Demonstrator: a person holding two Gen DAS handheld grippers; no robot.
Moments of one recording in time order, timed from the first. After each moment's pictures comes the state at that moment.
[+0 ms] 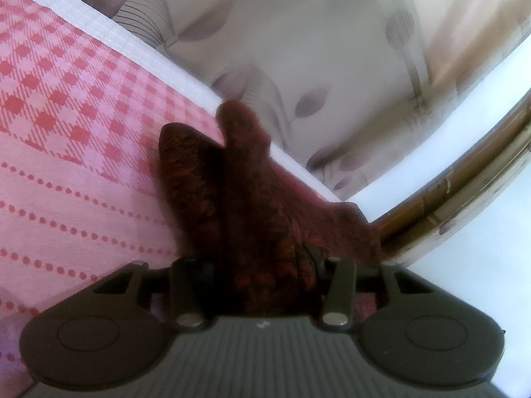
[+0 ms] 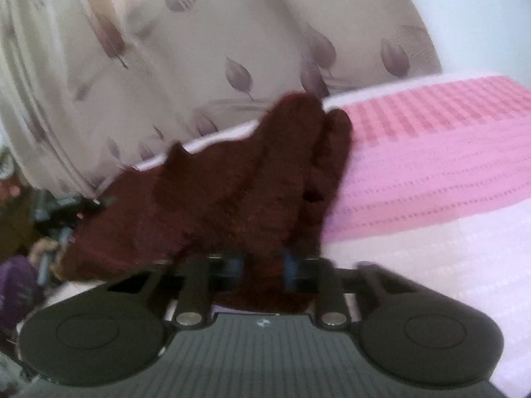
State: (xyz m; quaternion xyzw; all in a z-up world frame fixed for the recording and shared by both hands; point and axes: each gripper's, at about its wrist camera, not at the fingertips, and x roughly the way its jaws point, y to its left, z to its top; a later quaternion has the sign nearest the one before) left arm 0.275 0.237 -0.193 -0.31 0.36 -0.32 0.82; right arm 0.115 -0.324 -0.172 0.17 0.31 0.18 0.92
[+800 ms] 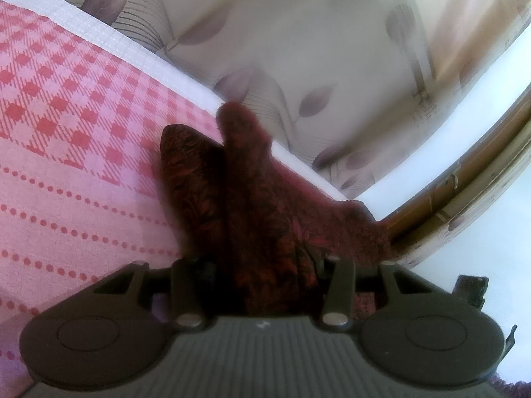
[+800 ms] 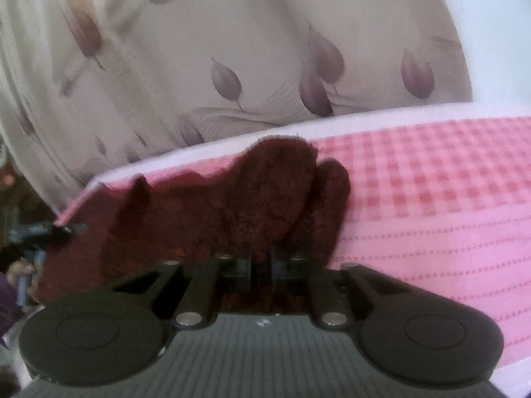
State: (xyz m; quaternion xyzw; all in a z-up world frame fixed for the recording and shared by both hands) left arm 0.276 0.233 -0.193 -0.29 0.35 -0.31 0.83; right arm 0.216 -0.338 -0.160 0.13 0.32 0.21 0.92
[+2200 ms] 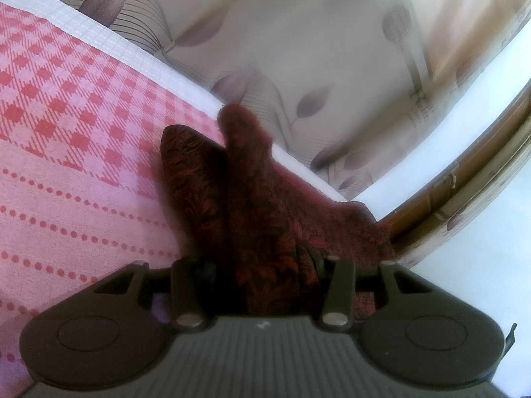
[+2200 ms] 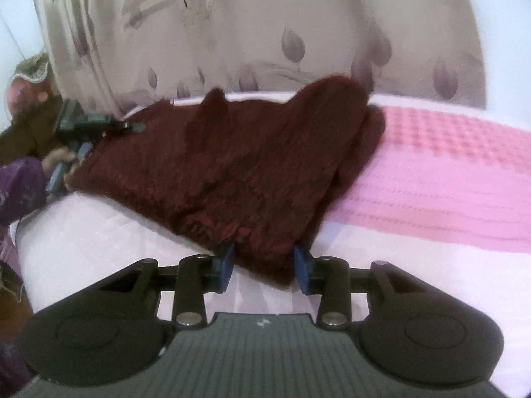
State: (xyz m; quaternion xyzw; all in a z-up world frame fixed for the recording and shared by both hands) left arm 0.276 0.235 -0.193 -0.29 0.35 -0.31 0.83; right arm 0.107 -0.319 -0.177 0.01 0.33 0.26 0.91
